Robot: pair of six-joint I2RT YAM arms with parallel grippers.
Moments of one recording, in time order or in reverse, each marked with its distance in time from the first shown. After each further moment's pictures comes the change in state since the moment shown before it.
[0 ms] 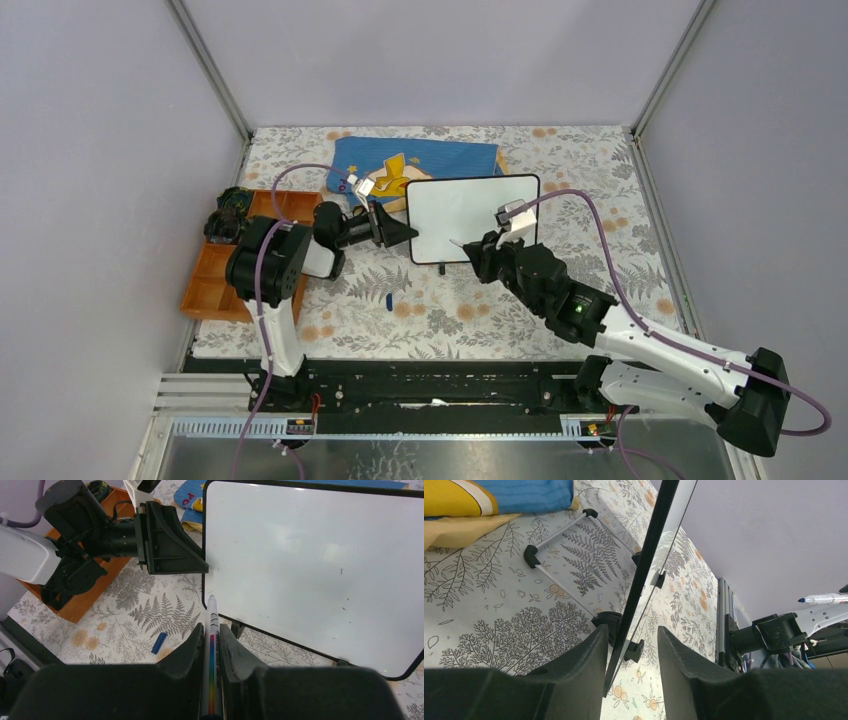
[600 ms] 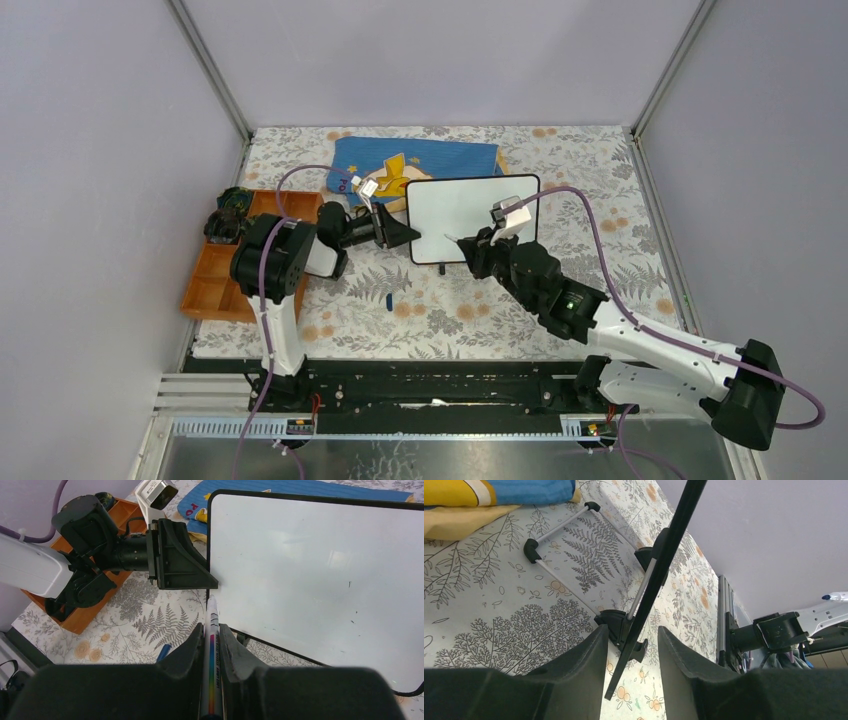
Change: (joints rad) left arm -0.008 0.039 0.018 -0.003 0.001 -0.001; right arm 0.000 0.063 0.005 0.099 0.004 0.000
